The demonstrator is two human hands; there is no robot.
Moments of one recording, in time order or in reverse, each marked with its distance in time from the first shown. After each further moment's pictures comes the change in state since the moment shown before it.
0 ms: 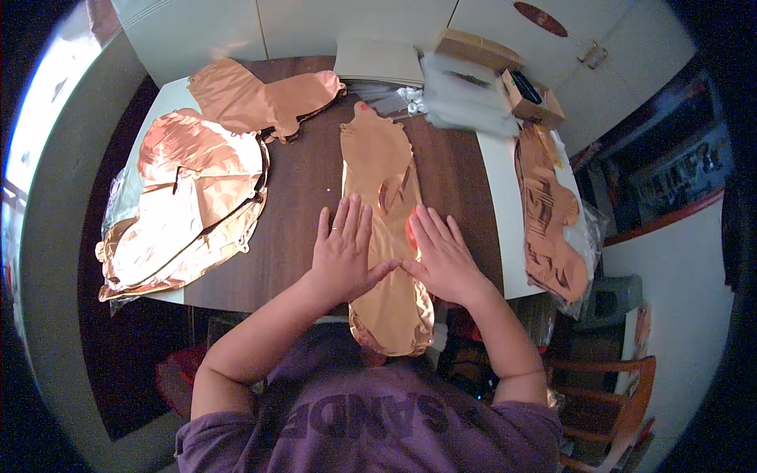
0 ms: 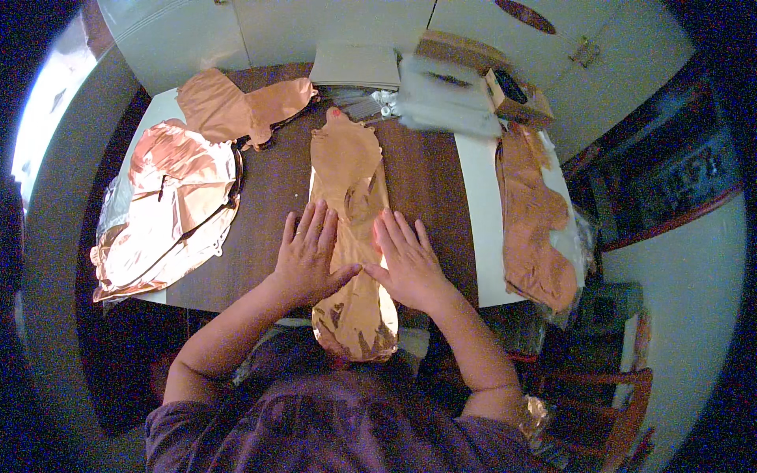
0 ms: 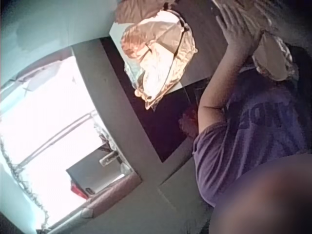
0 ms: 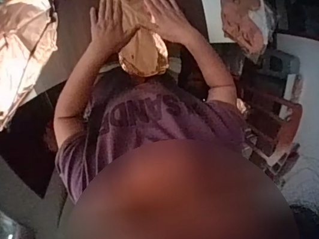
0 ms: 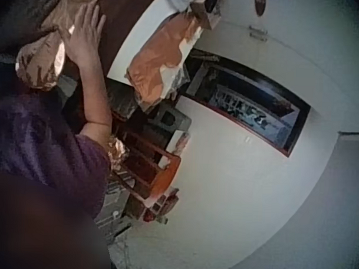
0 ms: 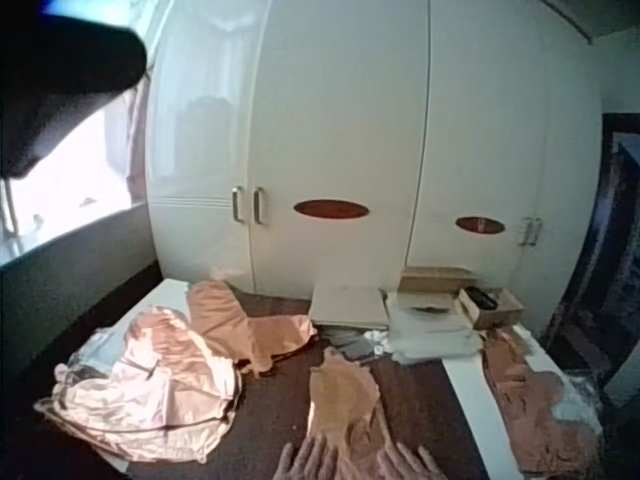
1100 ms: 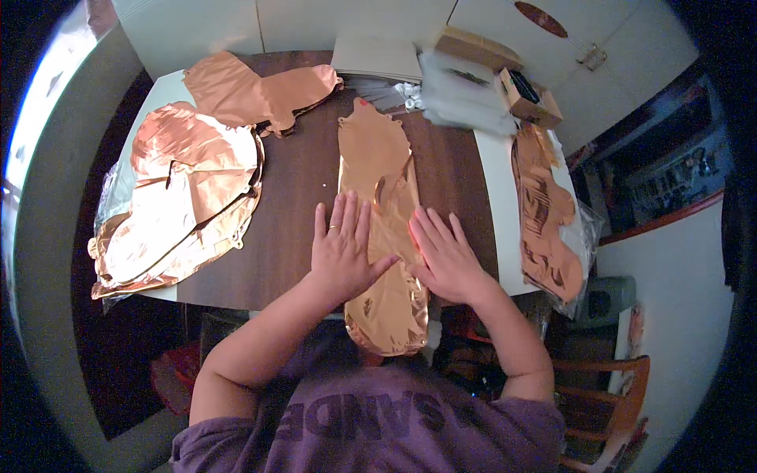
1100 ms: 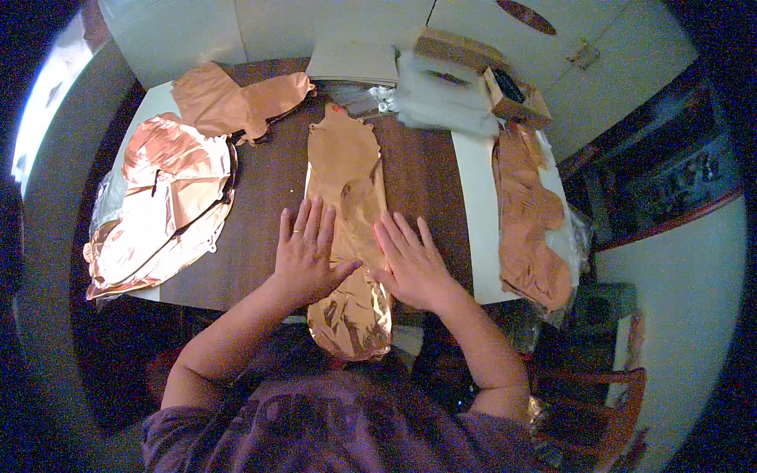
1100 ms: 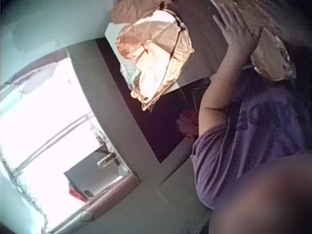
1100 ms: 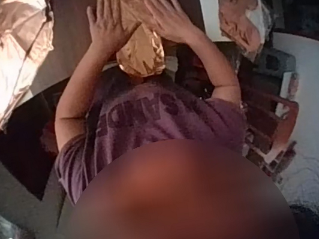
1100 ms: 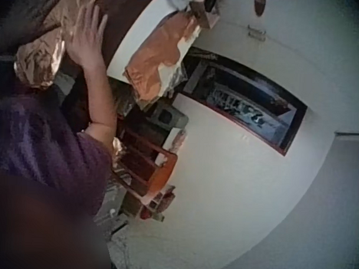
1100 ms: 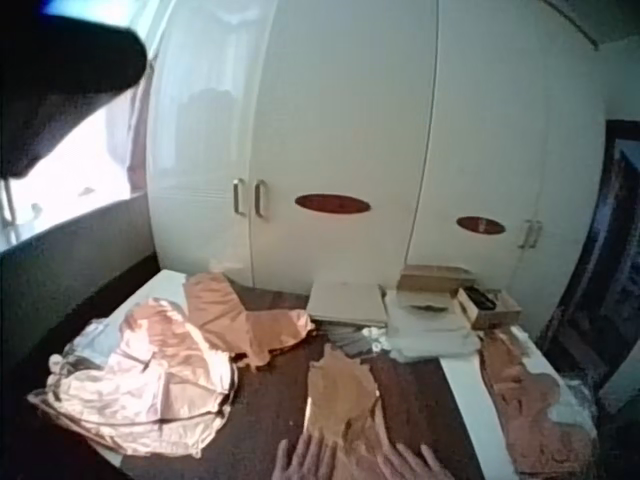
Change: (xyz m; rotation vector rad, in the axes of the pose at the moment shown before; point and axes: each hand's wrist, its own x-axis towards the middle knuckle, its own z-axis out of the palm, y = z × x) left_hand -0.001 0.008 0.009 -0.015 0.124 -0.039; right_hand -0.010 0.012 -0.001 -0.080 -0.050 -0.087
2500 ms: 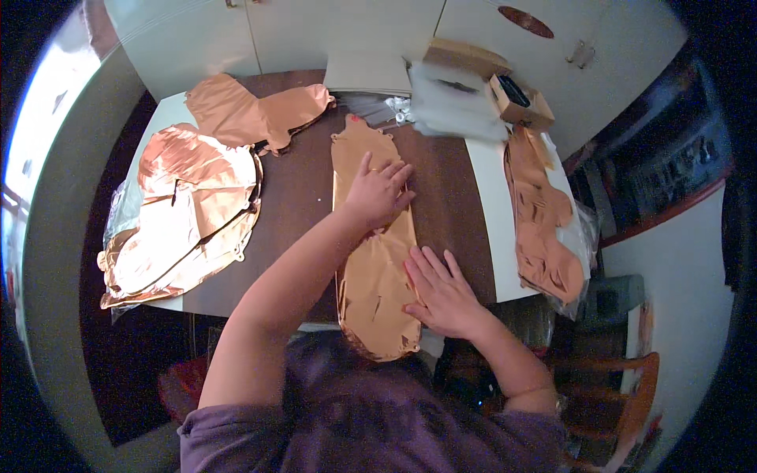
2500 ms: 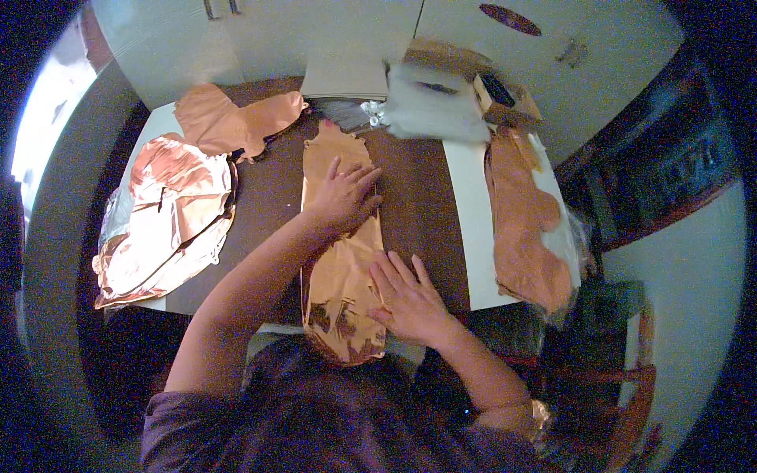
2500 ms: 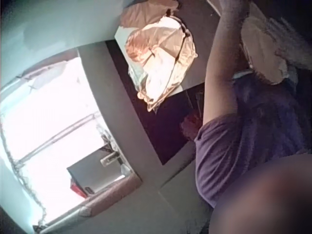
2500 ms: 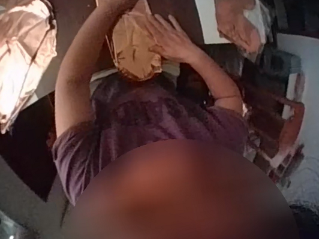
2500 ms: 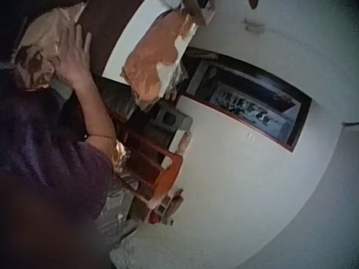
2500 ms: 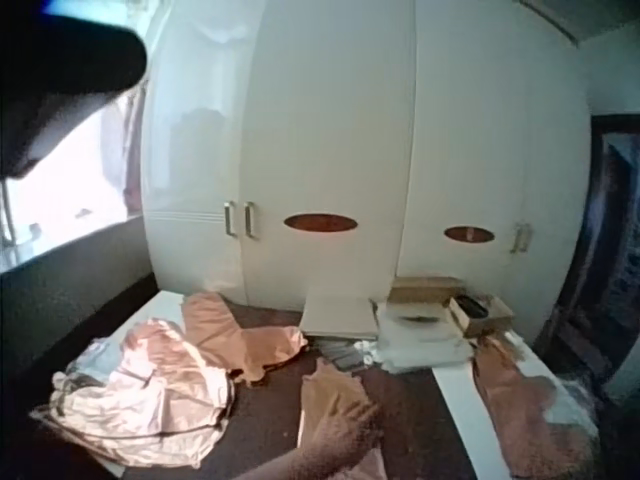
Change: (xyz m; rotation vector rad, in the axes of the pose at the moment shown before) left_hand 0.126 -0.013 0.037 -0.186 -0.095 0.152; right_hand -0.038 -0.026 0.000 0.029 -0.083 -0.017
